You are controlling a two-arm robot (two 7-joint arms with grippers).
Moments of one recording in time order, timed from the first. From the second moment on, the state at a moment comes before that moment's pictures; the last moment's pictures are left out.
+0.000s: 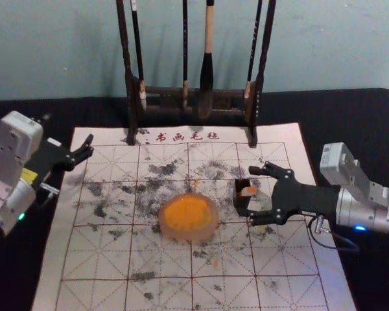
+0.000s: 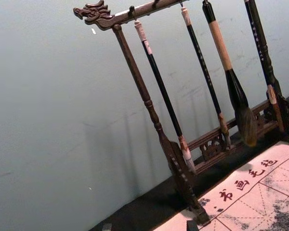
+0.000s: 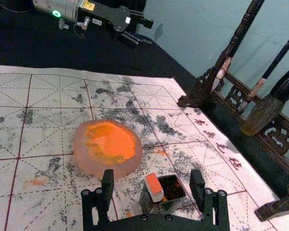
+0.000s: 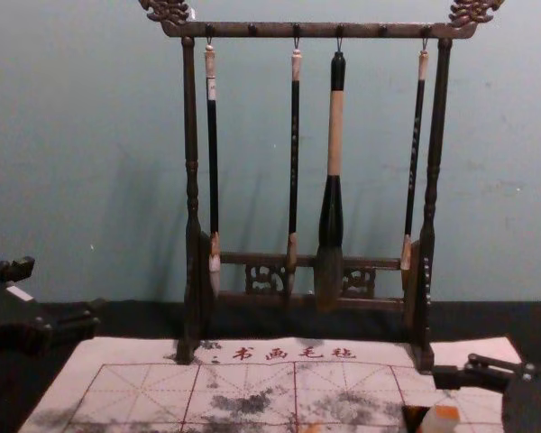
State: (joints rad) left arm -0.20 0.60 0.45 -1.41 -0.25 -0.12 0.03; right arm 0.38 0.56 -0.55 -1.16 0.30 -0.33 0.83
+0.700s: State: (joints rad) left arm -0.20 0.60 0.45 -1.41 -0.25 -0.12 0.03; right arm 0.39 0.56 -0.55 -1.16 0.30 -0.33 0.83
